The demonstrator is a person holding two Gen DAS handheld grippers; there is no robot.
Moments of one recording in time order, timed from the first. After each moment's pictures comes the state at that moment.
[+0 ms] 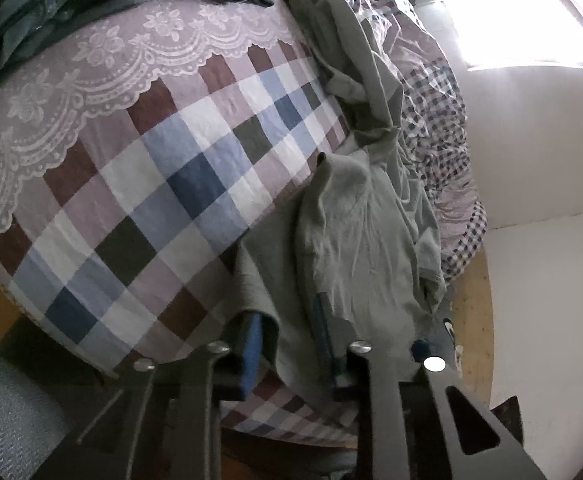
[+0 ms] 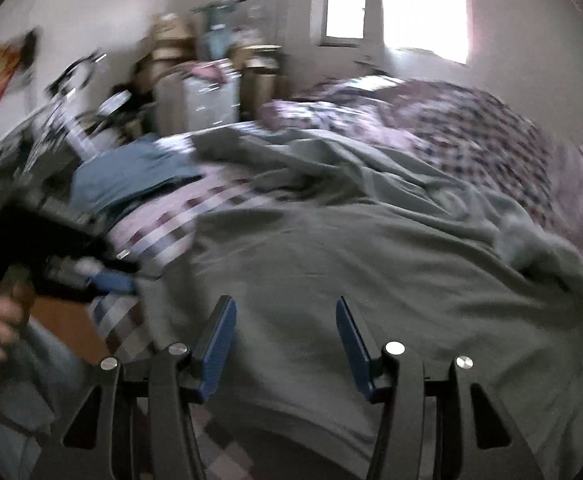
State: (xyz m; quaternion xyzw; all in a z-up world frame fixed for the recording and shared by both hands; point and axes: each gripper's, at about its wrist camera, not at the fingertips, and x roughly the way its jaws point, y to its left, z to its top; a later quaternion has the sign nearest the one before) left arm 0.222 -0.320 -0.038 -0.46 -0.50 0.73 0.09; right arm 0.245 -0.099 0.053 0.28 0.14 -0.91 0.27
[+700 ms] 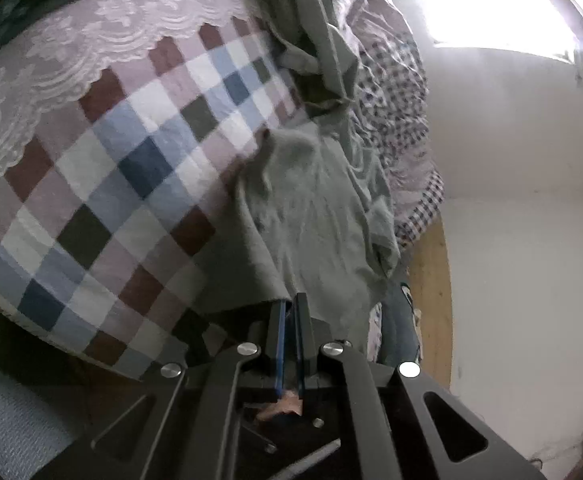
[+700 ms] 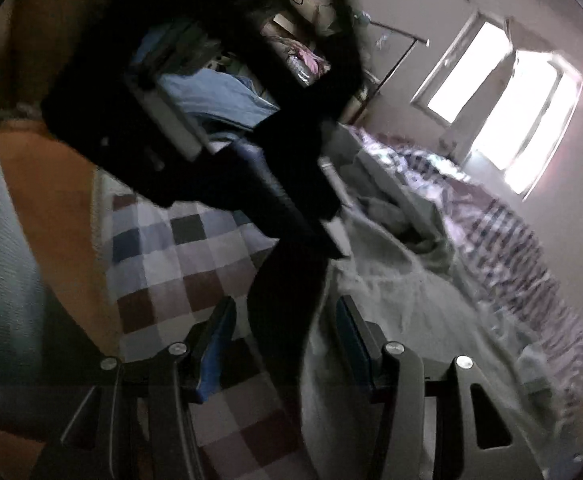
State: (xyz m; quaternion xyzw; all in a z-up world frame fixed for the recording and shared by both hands) left arm 0.223 -0.326 -0.025 -0.46 -0.51 0.70 0.20; right arm 0.280 -0.222 -0.032 0.15 0.38 -0.88 0.26
